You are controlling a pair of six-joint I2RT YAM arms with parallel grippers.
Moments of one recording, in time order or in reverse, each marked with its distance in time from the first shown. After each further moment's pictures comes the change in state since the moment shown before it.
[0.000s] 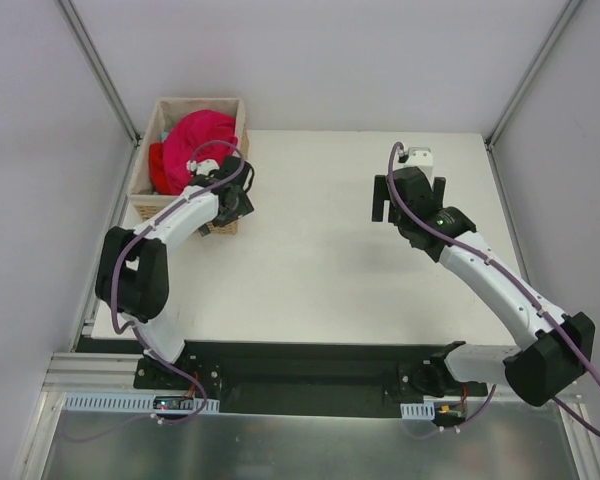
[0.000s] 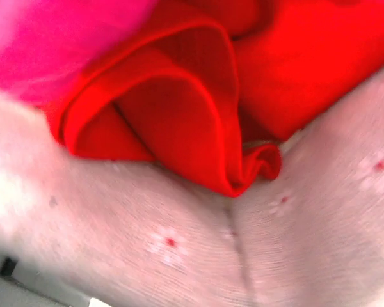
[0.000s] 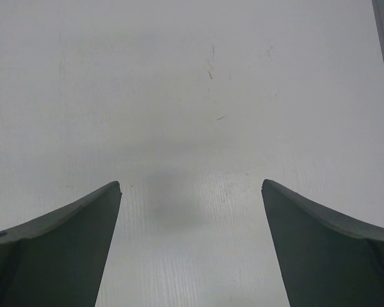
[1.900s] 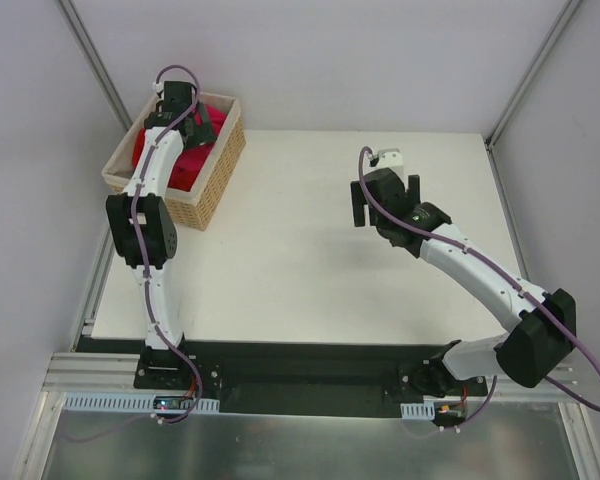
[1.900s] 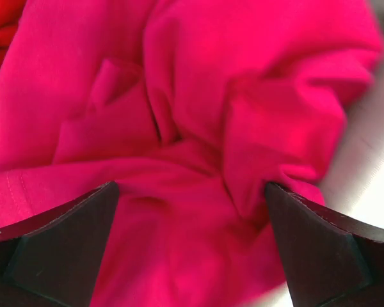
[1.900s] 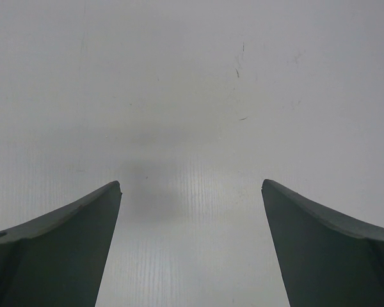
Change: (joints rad) left arm 0.352 0.408 0.785 0.027 0.277 0.497; right arm 0.104 0.108 0.047 0.005 0.027 -0.045
